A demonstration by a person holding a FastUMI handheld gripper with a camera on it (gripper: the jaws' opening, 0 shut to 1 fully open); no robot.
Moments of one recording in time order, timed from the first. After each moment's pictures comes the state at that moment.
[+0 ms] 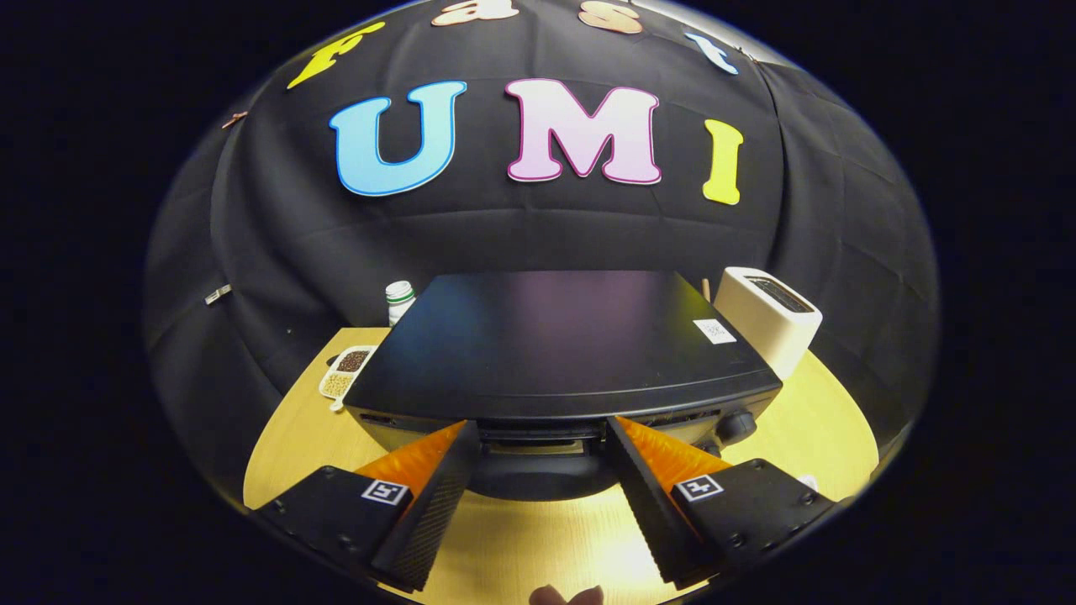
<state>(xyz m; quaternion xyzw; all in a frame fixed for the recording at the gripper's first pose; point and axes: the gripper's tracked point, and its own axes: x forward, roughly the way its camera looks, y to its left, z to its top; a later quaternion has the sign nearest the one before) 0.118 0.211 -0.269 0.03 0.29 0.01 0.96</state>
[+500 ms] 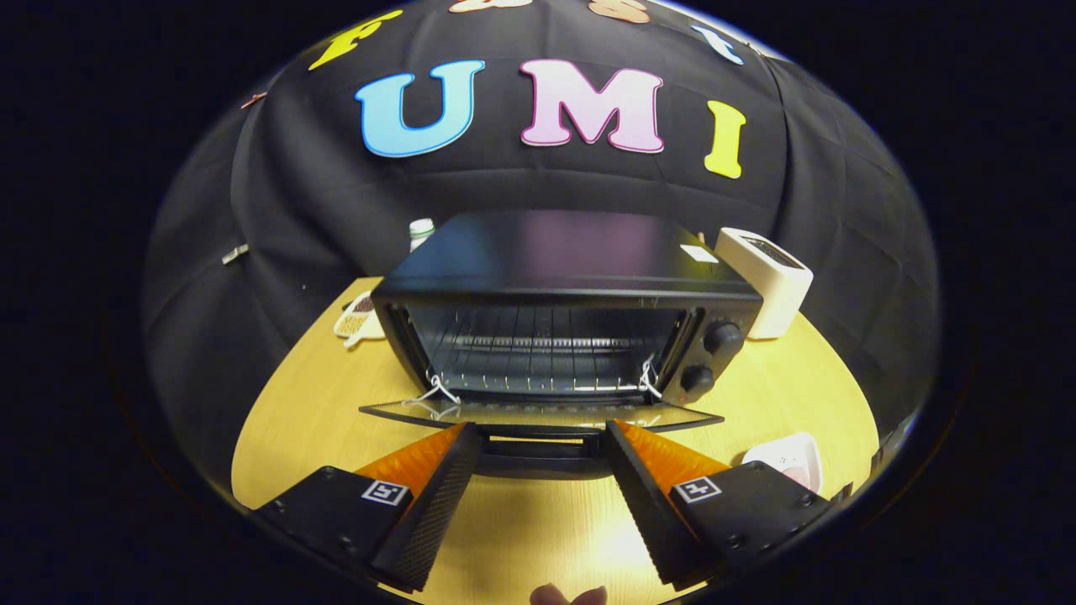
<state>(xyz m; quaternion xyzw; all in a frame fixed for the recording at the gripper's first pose) 0.025 0.212 -0.313 0.02 0.35 0.02 0.93</state>
